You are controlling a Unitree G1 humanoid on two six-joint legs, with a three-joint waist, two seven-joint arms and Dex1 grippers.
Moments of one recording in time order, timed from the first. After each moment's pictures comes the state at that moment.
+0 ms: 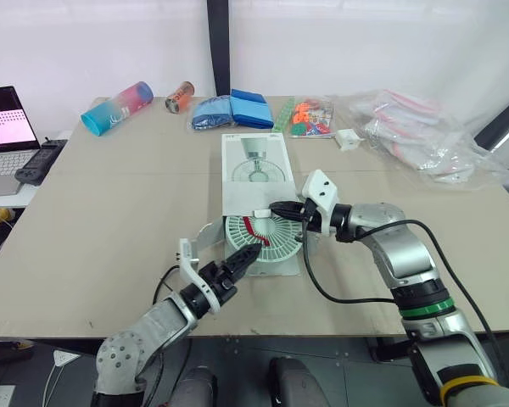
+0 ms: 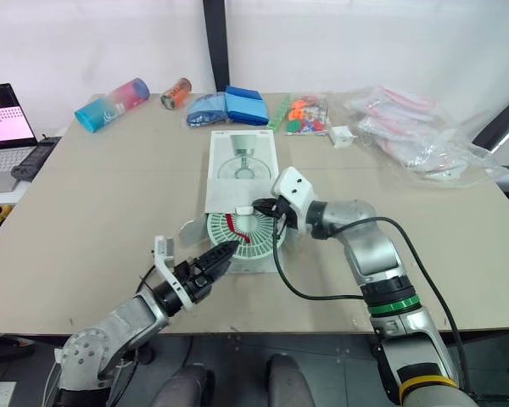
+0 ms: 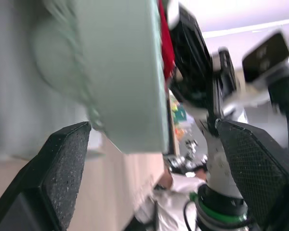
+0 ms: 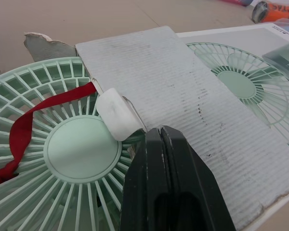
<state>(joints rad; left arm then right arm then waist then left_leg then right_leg) 0.03 0.10 0.01 -0.36 -1.57 0.80 0.15 -0.59 -0.50 0.16 0.06 0.15 0.35 0.91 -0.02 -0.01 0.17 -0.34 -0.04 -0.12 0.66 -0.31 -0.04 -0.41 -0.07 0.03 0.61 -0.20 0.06</state>
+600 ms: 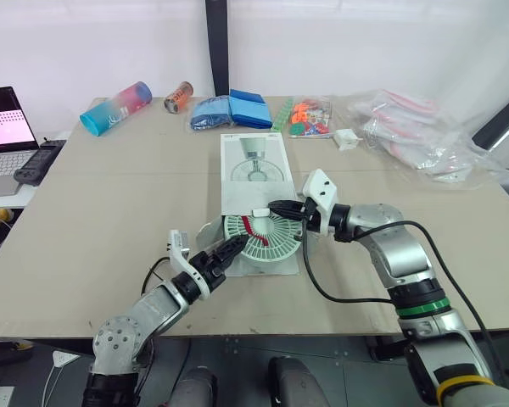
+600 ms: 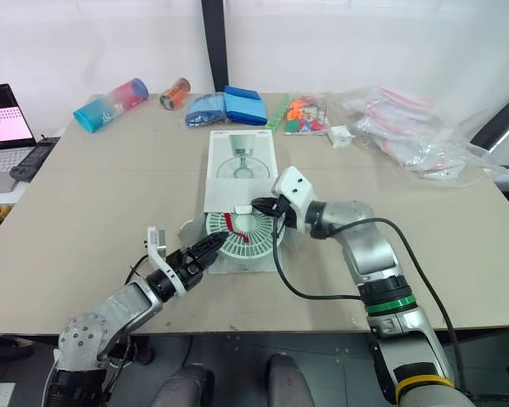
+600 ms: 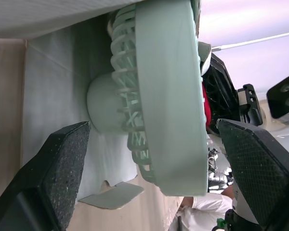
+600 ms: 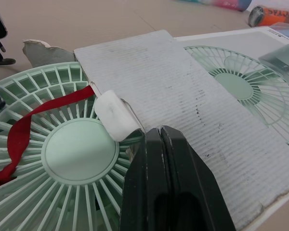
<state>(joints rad) -0.08 0.14 0.05 -0.22 -1.49 0.79 0.07 -0.60 -0.47 0.15 0.10 0.16 0.31 0.91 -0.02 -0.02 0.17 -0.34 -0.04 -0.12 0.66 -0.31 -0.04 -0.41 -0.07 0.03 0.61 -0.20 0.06</state>
